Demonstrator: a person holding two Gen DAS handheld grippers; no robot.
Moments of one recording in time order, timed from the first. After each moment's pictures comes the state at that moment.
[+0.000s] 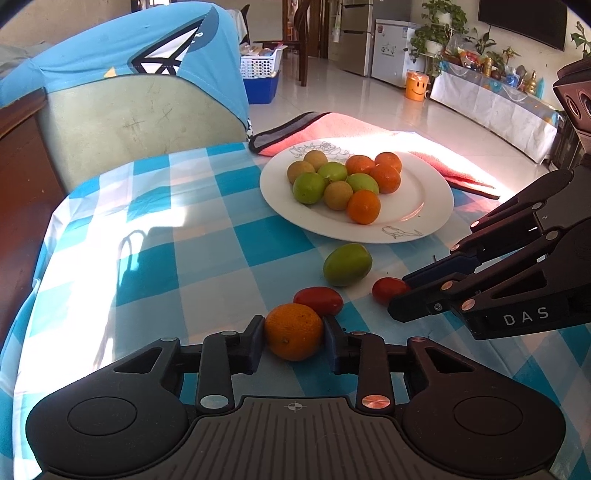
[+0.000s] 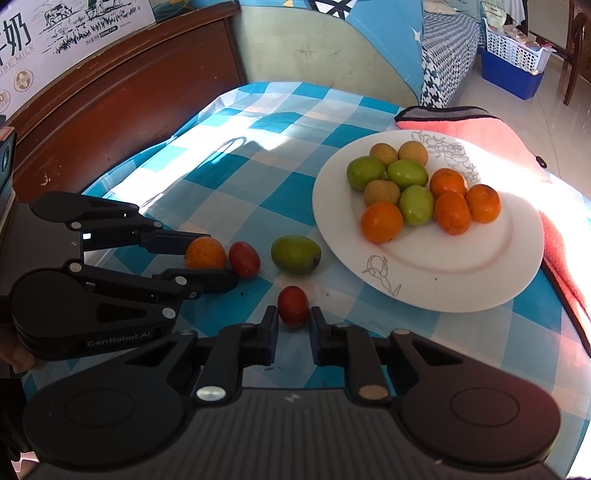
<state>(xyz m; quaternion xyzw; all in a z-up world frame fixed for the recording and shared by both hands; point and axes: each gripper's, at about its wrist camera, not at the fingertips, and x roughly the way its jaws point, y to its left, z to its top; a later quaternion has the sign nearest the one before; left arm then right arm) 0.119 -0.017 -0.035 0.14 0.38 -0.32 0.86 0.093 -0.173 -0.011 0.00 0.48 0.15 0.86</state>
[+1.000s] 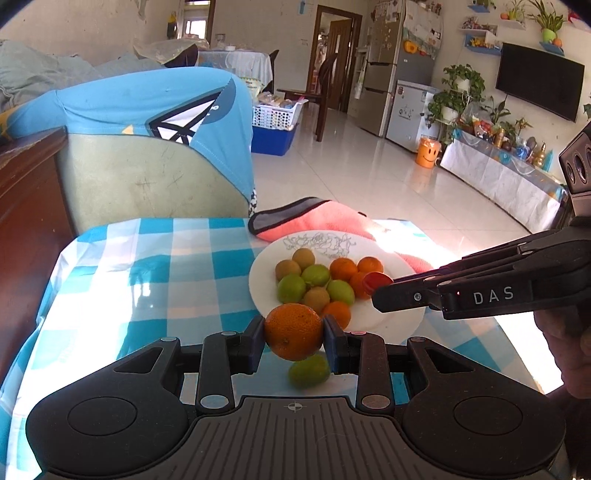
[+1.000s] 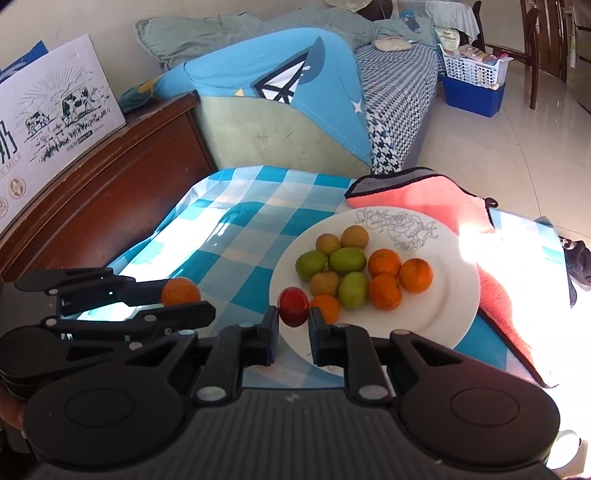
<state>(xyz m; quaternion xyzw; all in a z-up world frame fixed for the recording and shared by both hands) 0.122 -0.038 0.025 0.04 0.32 -0.31 0.90 0.104 -0.222 0.046 0.07 0.40 0.11 0.91</state>
